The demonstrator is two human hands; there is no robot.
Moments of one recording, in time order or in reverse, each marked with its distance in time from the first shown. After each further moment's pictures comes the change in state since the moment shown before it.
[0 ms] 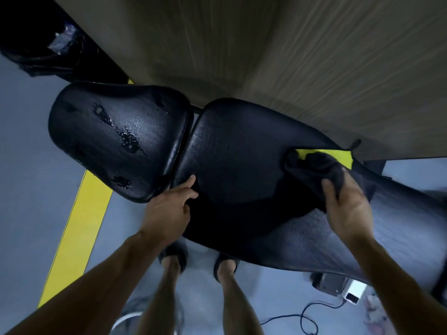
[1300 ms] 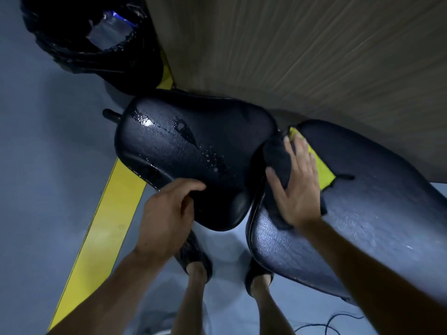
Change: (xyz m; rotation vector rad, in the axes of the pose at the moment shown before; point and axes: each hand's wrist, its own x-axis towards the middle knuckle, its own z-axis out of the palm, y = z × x) left_hand 0.022 -0.155 -0.119 -0.225 0.271 0.040; right_hand 0.011 -0.263 0.165 -0.105 0.074 -0.388
